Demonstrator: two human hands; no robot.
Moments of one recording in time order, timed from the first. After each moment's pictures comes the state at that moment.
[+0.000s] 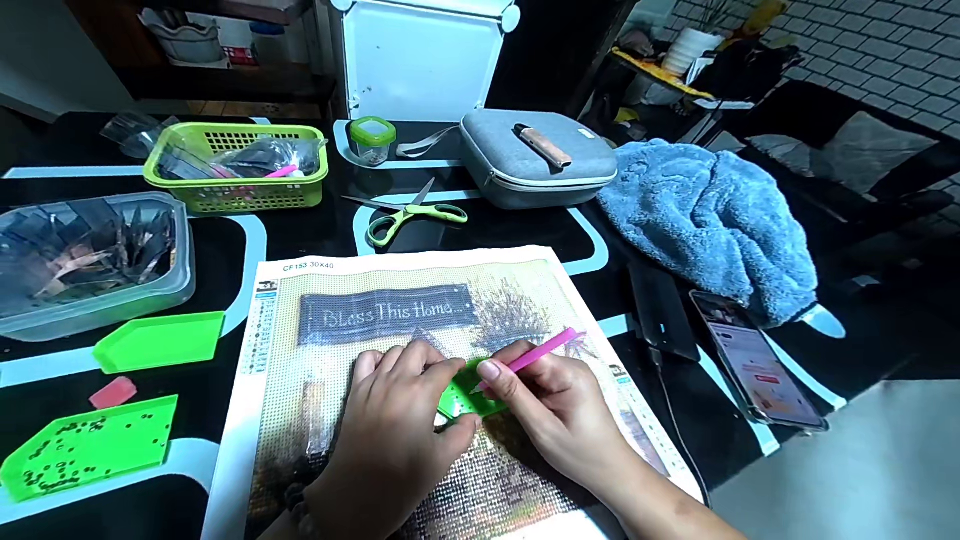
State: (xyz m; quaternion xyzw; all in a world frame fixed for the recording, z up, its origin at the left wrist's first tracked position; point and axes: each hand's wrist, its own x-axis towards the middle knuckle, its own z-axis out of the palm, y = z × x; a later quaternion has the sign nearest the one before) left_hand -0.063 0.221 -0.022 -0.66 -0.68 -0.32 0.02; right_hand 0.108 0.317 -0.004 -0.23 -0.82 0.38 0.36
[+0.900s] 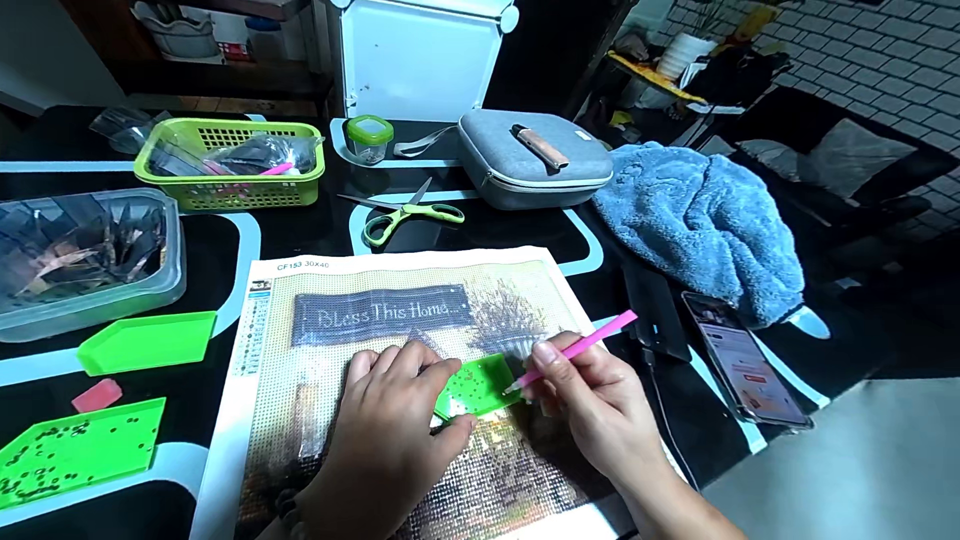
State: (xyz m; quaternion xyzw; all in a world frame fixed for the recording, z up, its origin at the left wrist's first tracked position) left_hand -0.062 0.221 -0.022 -0.66 -0.68 -0.33 0.04; right_hand 0.131 0.321 0.002 -0.27 -0.73 0.47 0.41
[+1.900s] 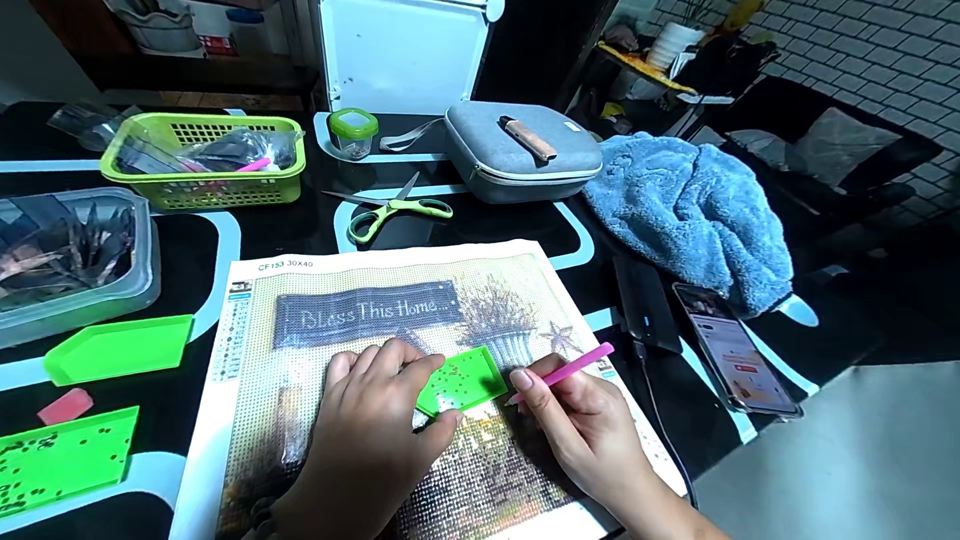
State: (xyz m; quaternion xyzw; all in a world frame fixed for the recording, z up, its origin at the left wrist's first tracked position) left_hand -0.064 0.221 -0.023 -0.64 -0.70 -0.31 0.04; right_hand 0.146 0.317 -0.017 -0.25 -0.83 0.32 0.39
